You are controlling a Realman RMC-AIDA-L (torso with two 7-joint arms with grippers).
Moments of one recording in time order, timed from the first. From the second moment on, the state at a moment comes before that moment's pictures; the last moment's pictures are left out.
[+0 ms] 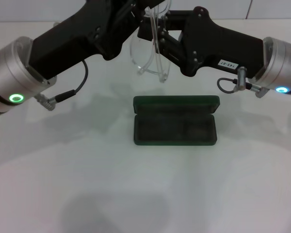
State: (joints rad) left arm -0.50 -2.08 1.31 0.60 0.88 1.74 -1.26; right arm 0.72 2.03 -1.56 -0.40 -0.75 -1.57 0.90
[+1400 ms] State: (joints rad) left arm -0.53 -2.05 1.31 0.54 0.89 1.79 -1.27; right arm 0.73 2.03 -1.58 -0.40 -0.71 -1.57 0.89
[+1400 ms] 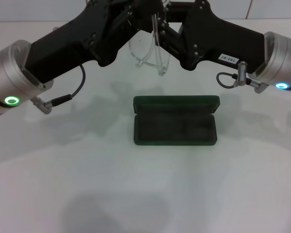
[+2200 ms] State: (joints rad) left arm -0.53 -2.05 1.31 0.53 0.89 1.78 -1.26; right arm 0.73 2.03 -1.59 -0.41 -0.71 -1.58 0.89
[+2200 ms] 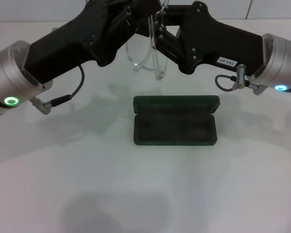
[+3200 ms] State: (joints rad) left arm -0.51 -2.00 1.31 0.53 0.88 1.91 -1.27; right arm 0.71 2.02 -1.56 -0.42 -0.70 -1.55 0.88
